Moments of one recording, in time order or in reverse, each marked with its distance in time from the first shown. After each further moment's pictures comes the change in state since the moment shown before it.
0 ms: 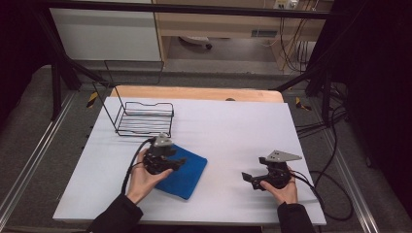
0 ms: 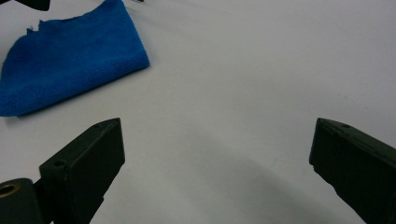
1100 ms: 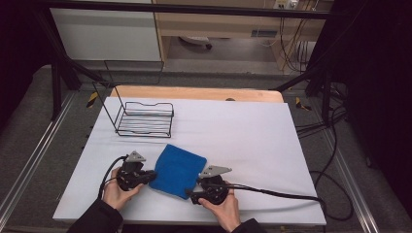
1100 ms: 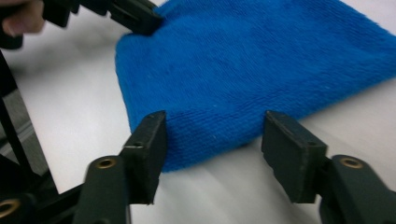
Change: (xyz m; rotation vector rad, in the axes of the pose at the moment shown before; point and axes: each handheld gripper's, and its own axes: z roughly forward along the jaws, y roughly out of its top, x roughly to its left) left arm 0.032 -0.073 -0.011 0.112 -0.033 -0.099; right arm 0.151 0.017 0.097 0.128 0.117 0.008
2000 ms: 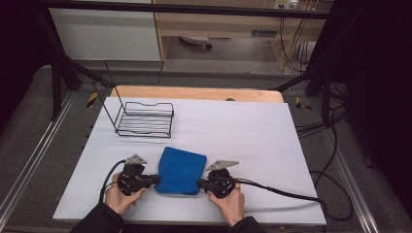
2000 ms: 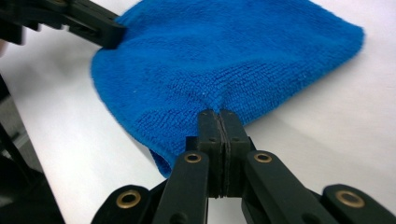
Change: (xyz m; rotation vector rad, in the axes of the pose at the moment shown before) left arm -0.027 -0.001 -0.006 -0.016 -0.073 -0.055; right arm -0.024 0.007 -0.017 0.061 -0.024 0.029
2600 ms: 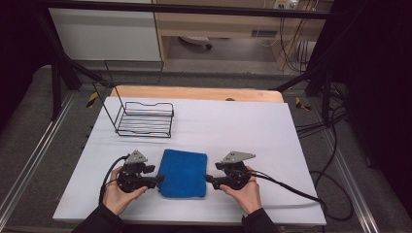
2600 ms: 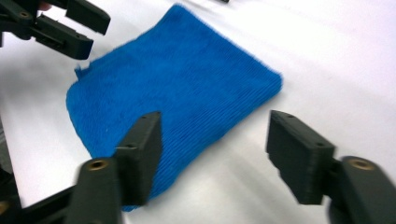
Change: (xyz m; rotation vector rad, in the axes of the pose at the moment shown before) left arm 0.009 0.022 -0.010 -0.086 0.048 0.113; right arm -0.036 0.009 -0.030 -0.123 -0.004 -0.098
